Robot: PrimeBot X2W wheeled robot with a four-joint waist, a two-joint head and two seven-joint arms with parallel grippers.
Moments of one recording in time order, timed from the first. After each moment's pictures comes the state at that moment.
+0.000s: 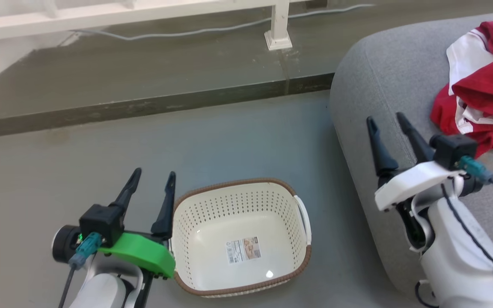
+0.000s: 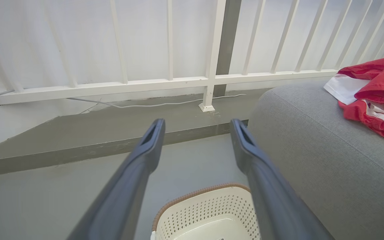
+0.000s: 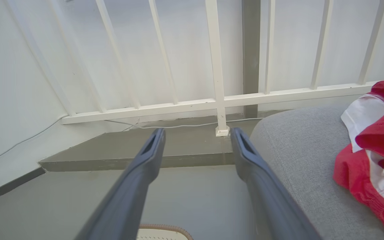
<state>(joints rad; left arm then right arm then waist) -0.16 0.21 -0.48 0.08 -0.47 0.10 -0.21 -0.35 -0.12 0.20 0.47 0.28 0.11 -0.25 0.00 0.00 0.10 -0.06</state>
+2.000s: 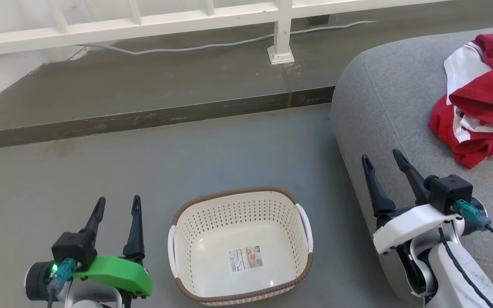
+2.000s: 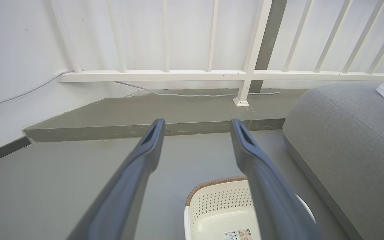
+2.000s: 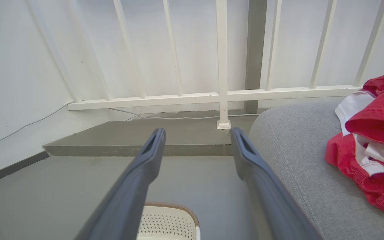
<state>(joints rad) -0.01 0.17 -0.29 0.09 -0.40 0.12 -0.19 -0.09 -0.12 0.24 0.17 0.24 0.02 -0.18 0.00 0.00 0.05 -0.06</state>
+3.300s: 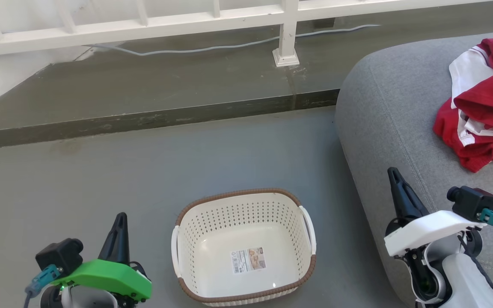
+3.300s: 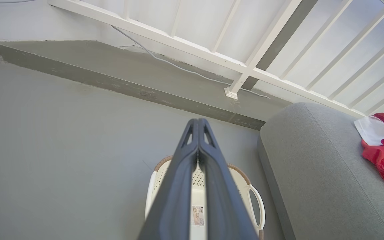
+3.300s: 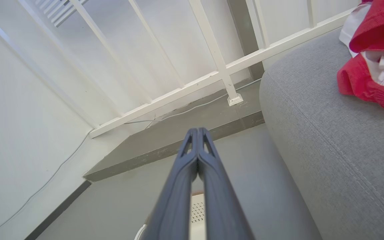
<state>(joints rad) 0.02 0.11 -0.25 0.12 -0.67 0.08 -0.15 -0.05 -0.10 0.18 0.20 0.55 0.03 -0.13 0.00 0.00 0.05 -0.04</state>
